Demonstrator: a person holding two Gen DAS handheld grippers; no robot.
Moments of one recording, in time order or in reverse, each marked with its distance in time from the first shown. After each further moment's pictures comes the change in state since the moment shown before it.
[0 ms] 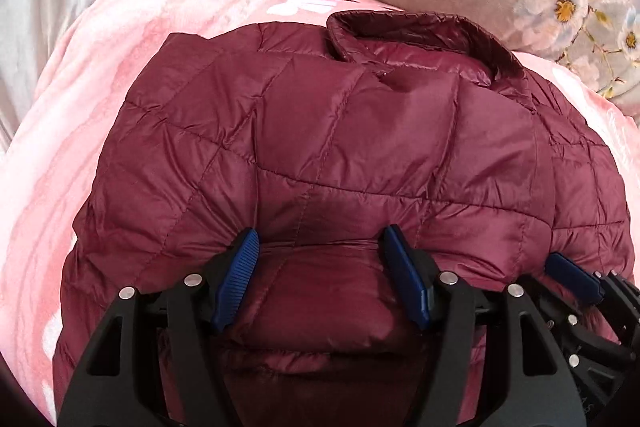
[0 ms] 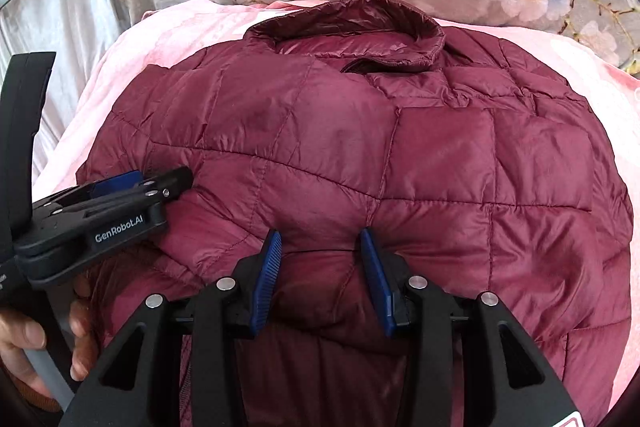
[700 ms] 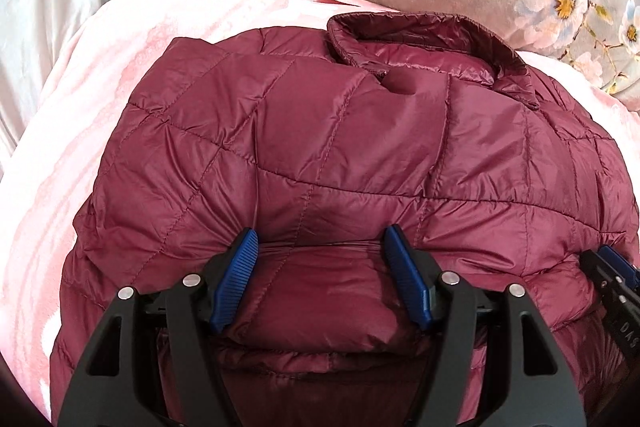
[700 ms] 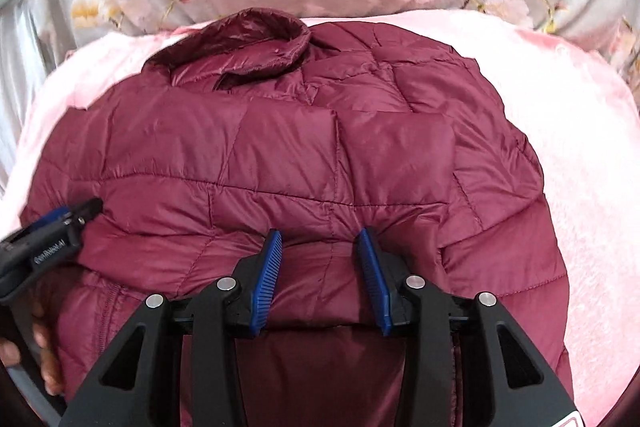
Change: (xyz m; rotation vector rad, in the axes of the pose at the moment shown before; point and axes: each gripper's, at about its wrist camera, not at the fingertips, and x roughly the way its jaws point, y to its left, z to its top) left arm 0.004 -0.005 0.001 0.021 -0.026 0.031; right arm -0.018 -0.053 -0.014 0.159 -0.034 -0.235
